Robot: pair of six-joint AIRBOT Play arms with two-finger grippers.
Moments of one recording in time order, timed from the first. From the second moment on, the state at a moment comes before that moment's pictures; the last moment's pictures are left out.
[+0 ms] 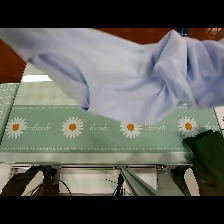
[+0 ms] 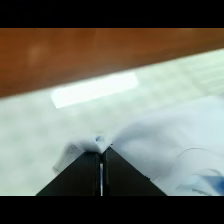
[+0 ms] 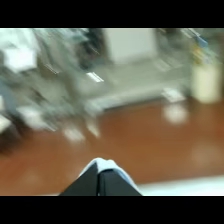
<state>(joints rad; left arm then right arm) 0.17 -0.84 1.68 0.88 -1.41 -1.33 -0.45 -0.59 1.46 -0.98 1.07 1.48</state>
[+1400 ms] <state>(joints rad) 0.12 -0.70 1.81 1.18 -1.49 -1.43 -0.45 -0.63 1.74 -1.12 1.66 1.49</state>
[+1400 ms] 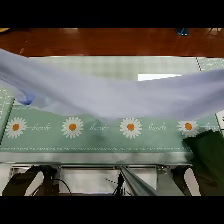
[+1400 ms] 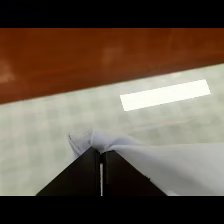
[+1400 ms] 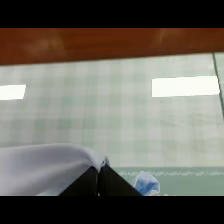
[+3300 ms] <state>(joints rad) 0.04 -1.59 1.37 1.18 -1.14 -1.35 -0.18 -1.48 1.26 -1.16 0.86 1.46</state>
